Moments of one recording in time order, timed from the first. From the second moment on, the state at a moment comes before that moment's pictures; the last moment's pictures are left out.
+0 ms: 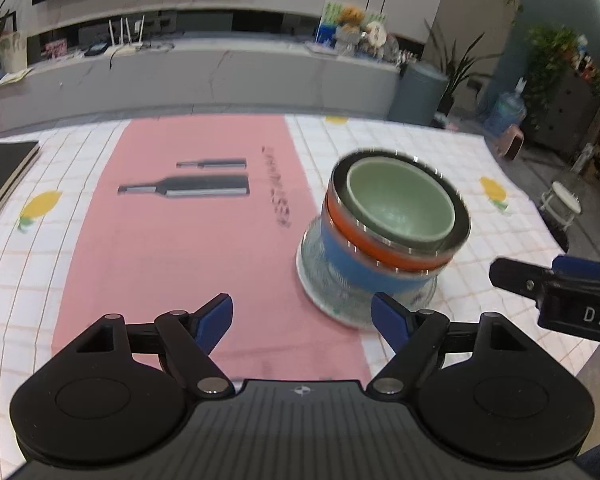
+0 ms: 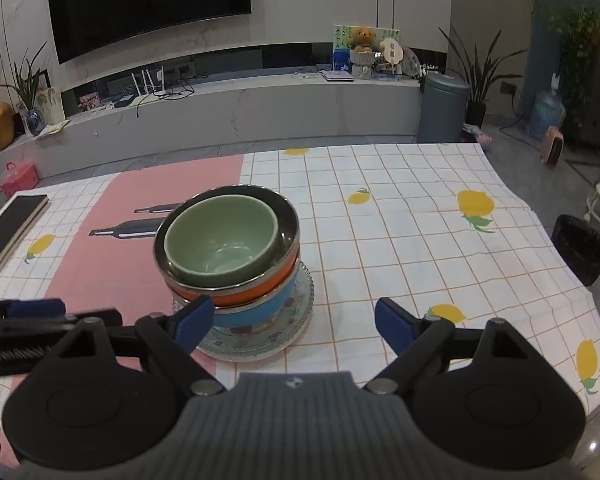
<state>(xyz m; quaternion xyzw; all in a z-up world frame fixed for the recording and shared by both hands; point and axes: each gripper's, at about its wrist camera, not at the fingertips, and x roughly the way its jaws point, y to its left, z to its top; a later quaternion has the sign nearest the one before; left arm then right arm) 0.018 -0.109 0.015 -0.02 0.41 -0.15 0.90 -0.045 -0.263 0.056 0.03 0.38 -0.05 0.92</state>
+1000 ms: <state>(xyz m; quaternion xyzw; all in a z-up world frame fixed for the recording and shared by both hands) 0.015 -0.106 0.010 -0.03 0.42 -0.14 0.89 -0.040 -0.255 0.046 0.04 0.40 -0.05 0.91</state>
